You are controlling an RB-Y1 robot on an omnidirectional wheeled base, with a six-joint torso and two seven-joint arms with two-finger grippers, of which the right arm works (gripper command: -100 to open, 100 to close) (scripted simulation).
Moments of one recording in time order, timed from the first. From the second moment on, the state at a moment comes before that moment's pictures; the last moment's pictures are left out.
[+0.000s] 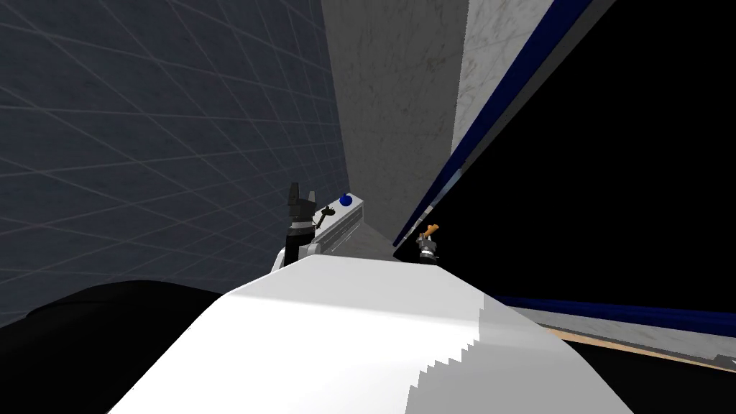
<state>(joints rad) 0.07 -0.35 0.18 -0.80 -0.71 -0.85 -1.43</state>
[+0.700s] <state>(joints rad) 0.10 -0.39 0.26 -0.83 -0.68 -0.86 -1.49</state>
